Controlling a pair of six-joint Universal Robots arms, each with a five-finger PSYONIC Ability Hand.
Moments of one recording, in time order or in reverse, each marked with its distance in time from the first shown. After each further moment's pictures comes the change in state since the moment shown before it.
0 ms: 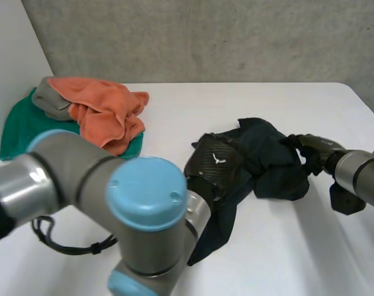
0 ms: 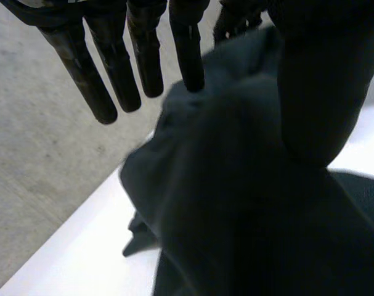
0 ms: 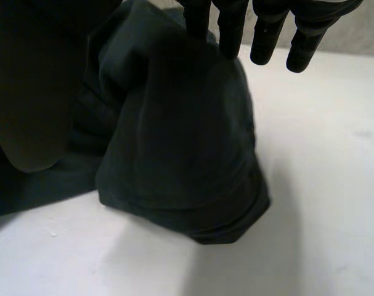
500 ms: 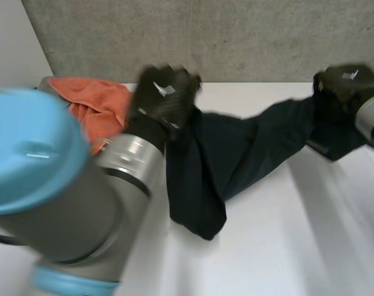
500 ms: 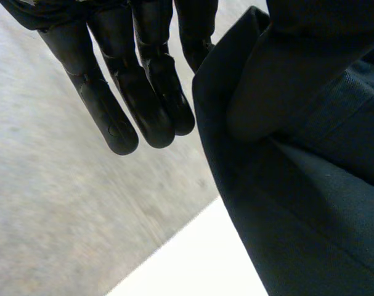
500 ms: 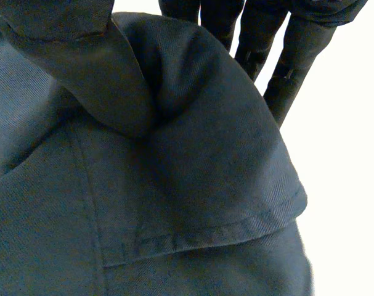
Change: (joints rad) left arm 0.096 0.361 -0.092 -0.002 -0.114 -0.121; right arm -0.023 -0.091 -0.164 -0.187 0.025 -0.452; left_hand 0.676 0.733 0.722 0.738 0.692; right_hand 0.851 0.944 0.952 0.987 0.923
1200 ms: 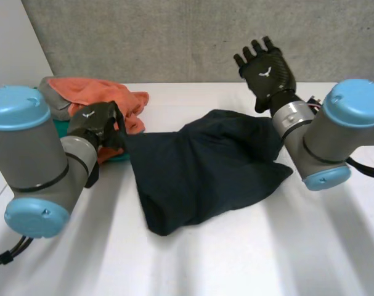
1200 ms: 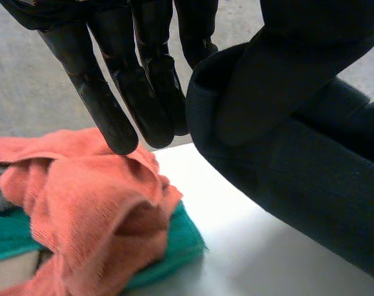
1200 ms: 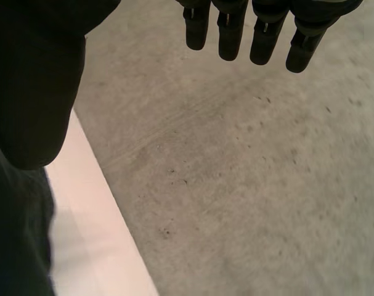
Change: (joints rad) left arm 0.399 -0.152 -0.071 -0.065 0.120 -0.366; right arm 0.243 0.326 -0.112 -0.523 -0.014 -0.218; left_hand 0.000 0.002 0.000 0.000 0.016; right_hand -0.850 -0.941 -0.952 -0.985 -0.922
